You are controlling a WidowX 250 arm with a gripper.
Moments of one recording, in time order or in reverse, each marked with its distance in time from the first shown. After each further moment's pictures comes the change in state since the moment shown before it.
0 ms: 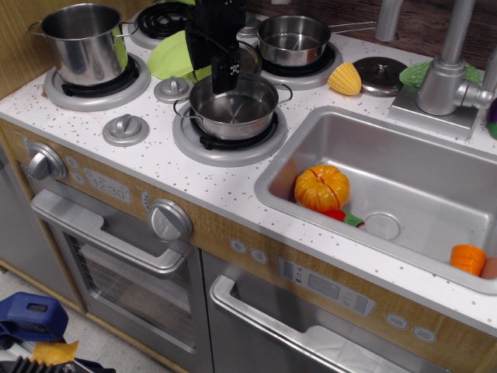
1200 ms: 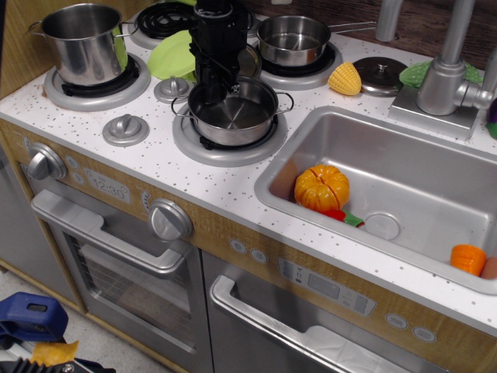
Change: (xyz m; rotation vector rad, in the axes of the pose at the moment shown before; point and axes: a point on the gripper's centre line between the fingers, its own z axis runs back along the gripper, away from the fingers) arm -0.006 -0.008 -0.021 -0.022 0.085 -0.002
